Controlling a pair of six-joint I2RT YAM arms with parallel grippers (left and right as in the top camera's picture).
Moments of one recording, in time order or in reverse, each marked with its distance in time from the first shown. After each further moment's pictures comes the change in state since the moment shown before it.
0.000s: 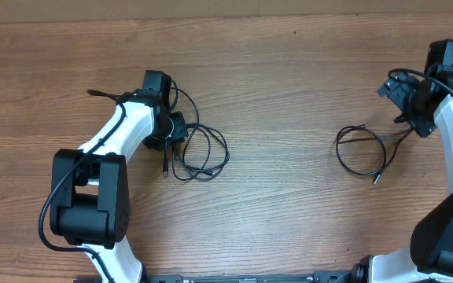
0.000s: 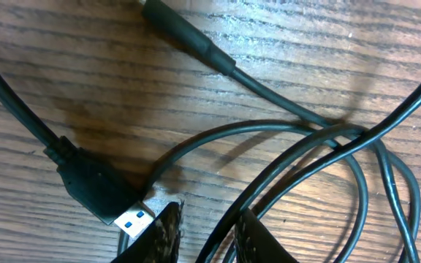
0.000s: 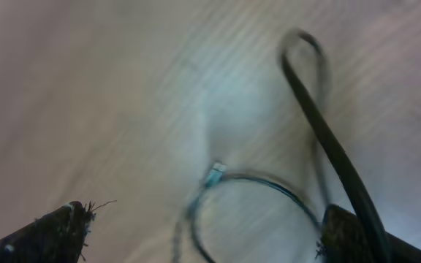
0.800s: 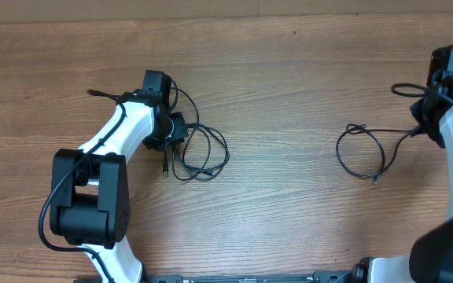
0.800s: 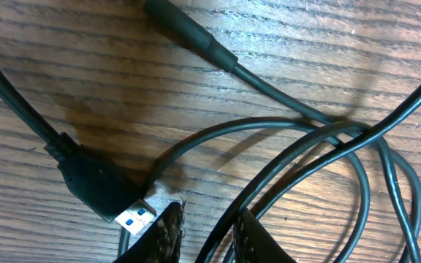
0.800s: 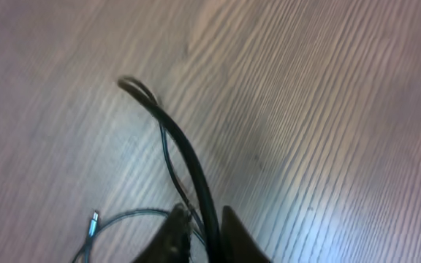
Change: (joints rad) left arm 0.000 0.000 0.000 -0.006 0.000 0.000; right arm 0.004 -0.072 0.000 -0.240 0.468 0.240
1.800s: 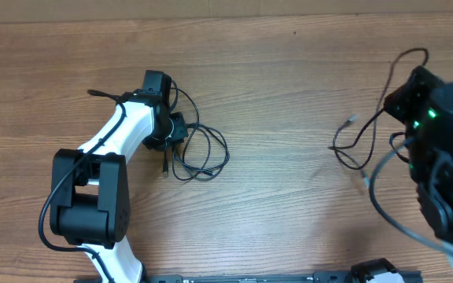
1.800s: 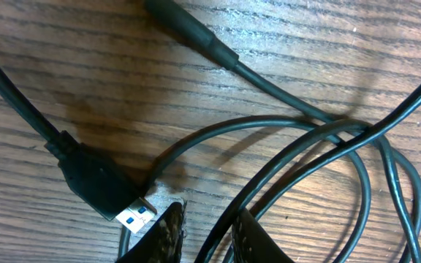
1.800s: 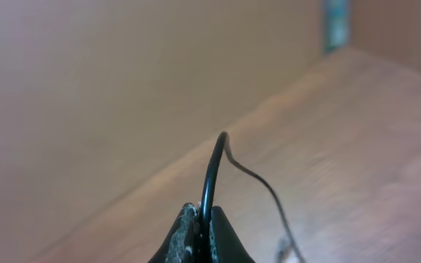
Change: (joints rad) left arm 0.000 0.000 0.000 -0.002 0.000 0.000; right arm 0.467 -0.563 0.000 0.277 0.064 -0.151
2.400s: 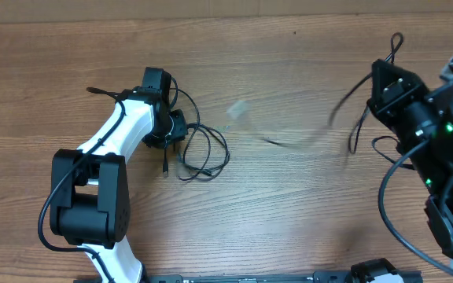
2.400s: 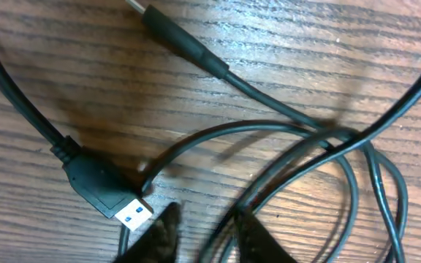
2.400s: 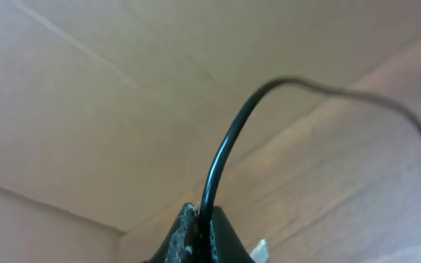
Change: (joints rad) left arm 0.000 0.000 0.026 -0.021 0.000 -0.003; right arm 0.000 -0.074 -0.006 0.140 -0.463 0.175
